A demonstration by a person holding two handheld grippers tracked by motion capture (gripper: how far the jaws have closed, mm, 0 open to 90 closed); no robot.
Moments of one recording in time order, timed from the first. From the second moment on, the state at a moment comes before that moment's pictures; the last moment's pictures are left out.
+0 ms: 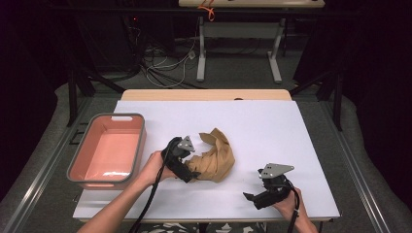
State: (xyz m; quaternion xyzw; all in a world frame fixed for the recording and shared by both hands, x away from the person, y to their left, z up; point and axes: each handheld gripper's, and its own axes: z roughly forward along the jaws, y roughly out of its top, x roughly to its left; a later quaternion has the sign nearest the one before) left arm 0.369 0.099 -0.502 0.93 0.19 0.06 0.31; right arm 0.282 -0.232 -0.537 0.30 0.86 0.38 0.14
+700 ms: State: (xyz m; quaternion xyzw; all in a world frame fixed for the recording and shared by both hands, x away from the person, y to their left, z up) left arm 0.347 0.131 -0.521 0.90 0.24 0.06 0.35; right arm 0.309 -0.196 -0.530 0.32 0.86 0.37 0.13
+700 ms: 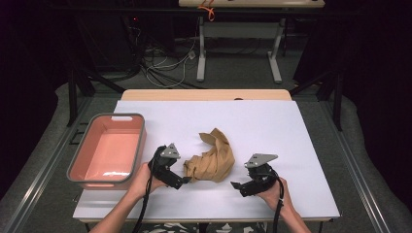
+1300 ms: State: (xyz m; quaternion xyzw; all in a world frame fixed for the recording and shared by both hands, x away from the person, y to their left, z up) left arm 0.343 0.115 -0.529 0.90 0.24 0.05 0.37; right arm 0.332 -0.146 -0.507 0.30 0.86 0.39 0.14
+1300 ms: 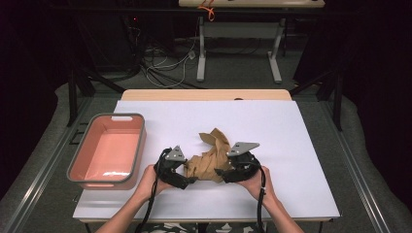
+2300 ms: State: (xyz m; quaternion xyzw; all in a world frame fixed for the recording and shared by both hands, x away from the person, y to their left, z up) left arm 0.334 0.116 -0.538 0.87 0.23 0.04 0.44; right arm 0.331 -0.155 -0.524 0.32 0.86 0.37 0.16
